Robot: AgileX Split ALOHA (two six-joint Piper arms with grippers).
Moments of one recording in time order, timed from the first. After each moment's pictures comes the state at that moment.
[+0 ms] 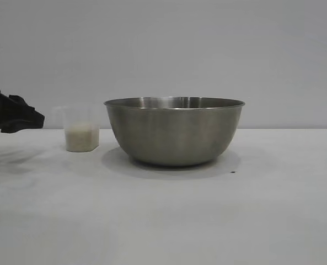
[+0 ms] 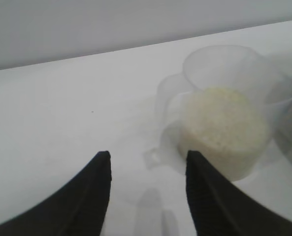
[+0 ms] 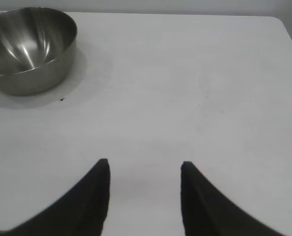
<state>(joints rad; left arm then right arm) 0.01 2.17 -0.77 0.43 -1.08 -0.13 0.05 -0.02 -0.49 0.08 1.14 -0.04</state>
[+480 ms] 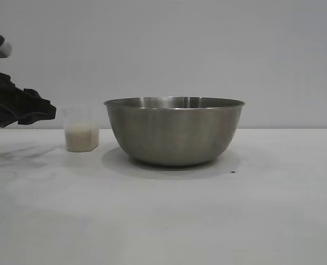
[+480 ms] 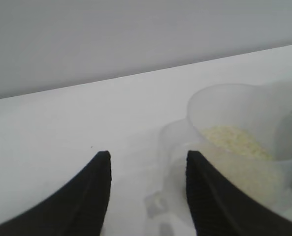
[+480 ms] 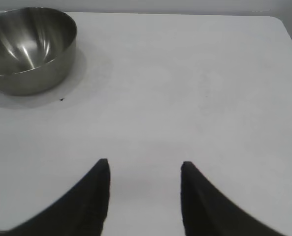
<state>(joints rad) -0.03 2.20 -0.86 0.37 -1.07 -0.13 0.05 -0.02 -0.49 0.08 1.14 -0.04</state>
